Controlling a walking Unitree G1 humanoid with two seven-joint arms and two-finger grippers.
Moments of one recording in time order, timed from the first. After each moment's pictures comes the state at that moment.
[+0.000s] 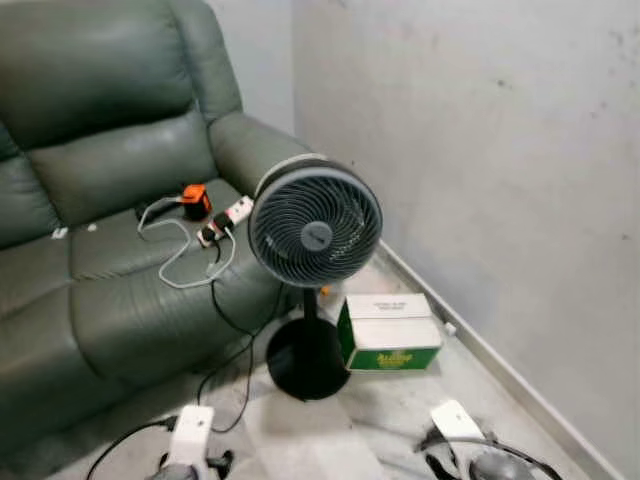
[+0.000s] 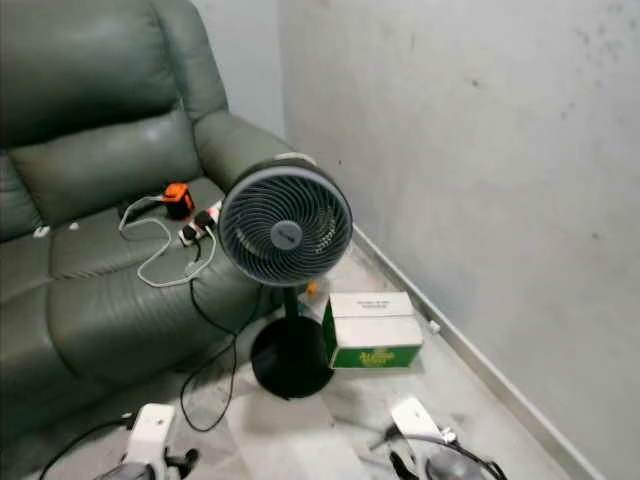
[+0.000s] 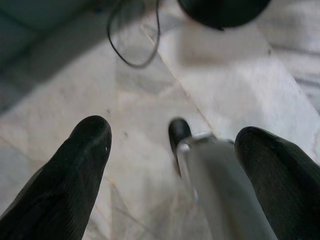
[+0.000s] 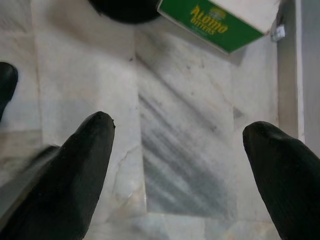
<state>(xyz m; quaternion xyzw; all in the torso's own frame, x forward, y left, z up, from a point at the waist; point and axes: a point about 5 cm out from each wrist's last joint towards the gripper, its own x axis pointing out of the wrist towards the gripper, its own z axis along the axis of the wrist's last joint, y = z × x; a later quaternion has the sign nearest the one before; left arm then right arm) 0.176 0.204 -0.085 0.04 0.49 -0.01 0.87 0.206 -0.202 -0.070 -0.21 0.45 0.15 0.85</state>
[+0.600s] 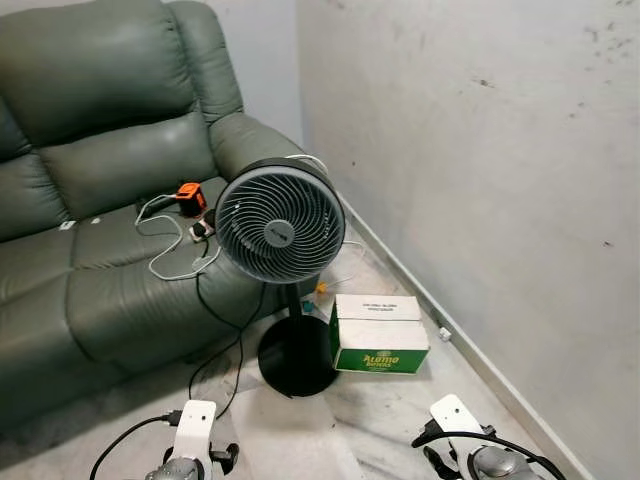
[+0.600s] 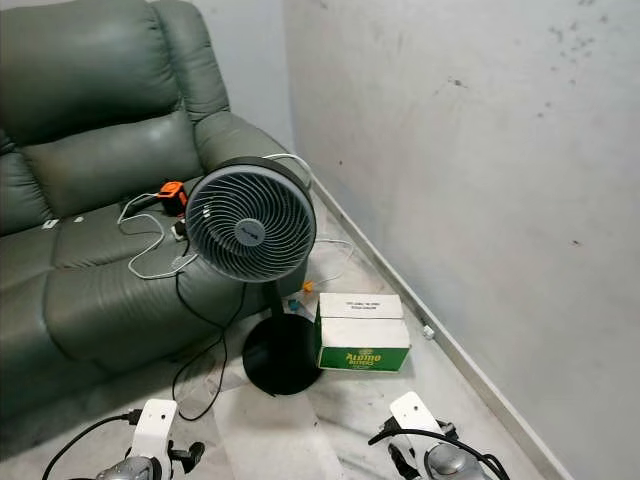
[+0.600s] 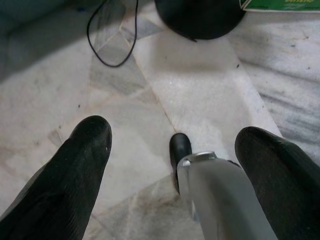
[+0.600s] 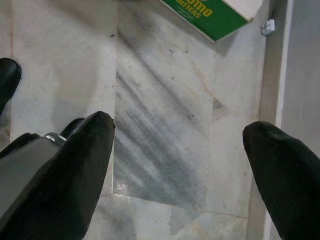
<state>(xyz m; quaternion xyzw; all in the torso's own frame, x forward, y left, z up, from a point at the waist) 0.183 0.192 -0.084 0.02 0.47 -0.02 0.88 0.199 -0.213 -0.072 -0.22 0.47 0.14 0.84</state>
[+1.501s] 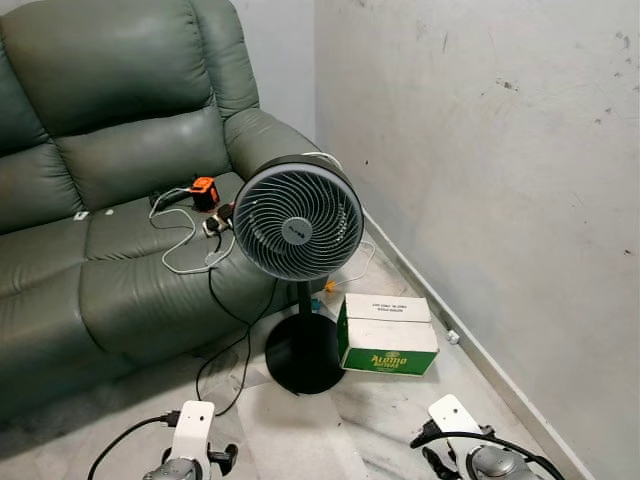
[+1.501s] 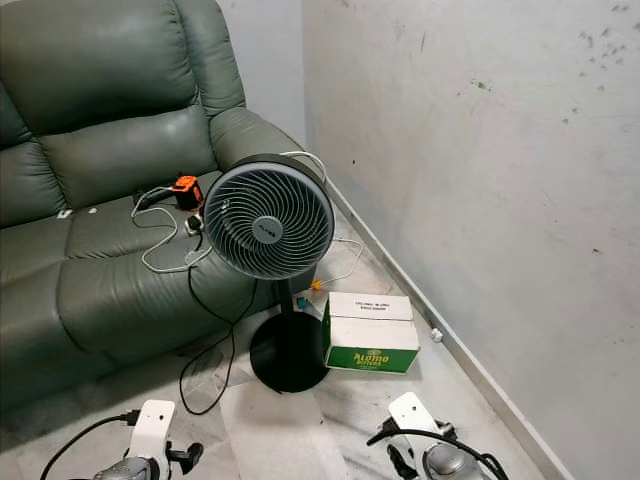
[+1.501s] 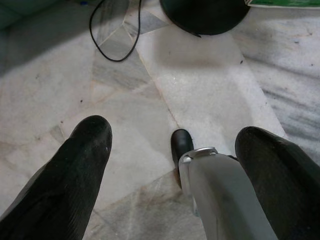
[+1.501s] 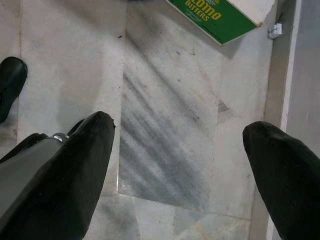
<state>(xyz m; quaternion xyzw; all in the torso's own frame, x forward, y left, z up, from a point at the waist) 0.182 0.194 -0.084 0.02 0.48 -0.03 0.88 0.199 -0.211 -0.072 -0.22 0.47 0.14 0.84</state>
